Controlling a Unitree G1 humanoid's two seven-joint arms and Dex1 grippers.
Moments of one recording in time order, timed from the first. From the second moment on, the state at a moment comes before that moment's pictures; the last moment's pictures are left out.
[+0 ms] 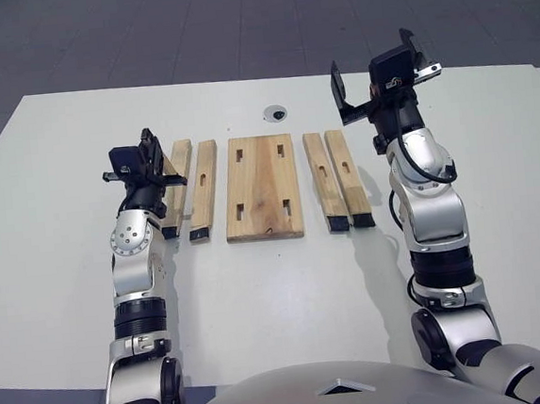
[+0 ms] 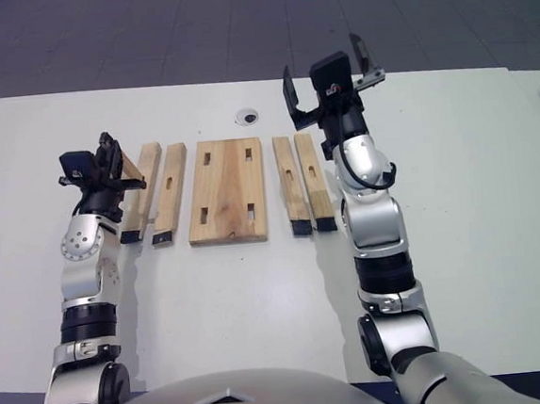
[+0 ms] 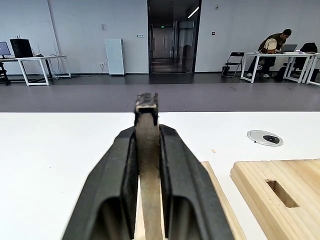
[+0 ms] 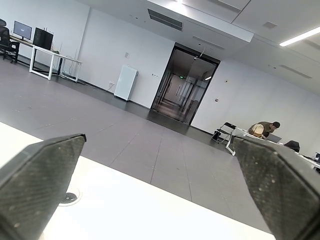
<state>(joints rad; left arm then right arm) -0.23 0.21 0.18 0.21 -0.15 -0.07 -0.14 -0.43 -0.15 0.03 -0.18 -0.19 0.32 0.08</state>
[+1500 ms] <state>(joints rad) -0.17 0.26 0.23 0.14 -0.19 0.17 -0.14 -0.50 -0.14 0.02 -0.11 -0.17 0.27 0.03</state>
